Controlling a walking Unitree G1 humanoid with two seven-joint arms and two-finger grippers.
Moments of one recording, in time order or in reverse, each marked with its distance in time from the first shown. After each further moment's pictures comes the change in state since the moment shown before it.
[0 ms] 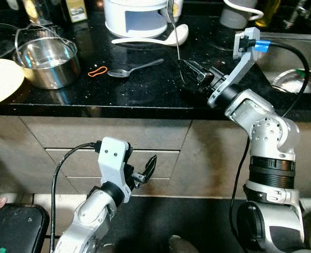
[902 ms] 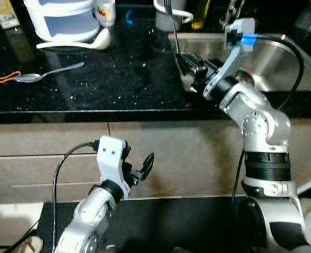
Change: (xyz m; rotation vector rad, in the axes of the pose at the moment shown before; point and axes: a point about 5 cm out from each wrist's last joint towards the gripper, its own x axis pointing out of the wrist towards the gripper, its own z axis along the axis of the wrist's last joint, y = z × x) left arm 0.006 0.004 -0.004 -0.022 -0.015 0.005; right arm 0.013 0.002 0.012 -0.209 -0.023 -0.062
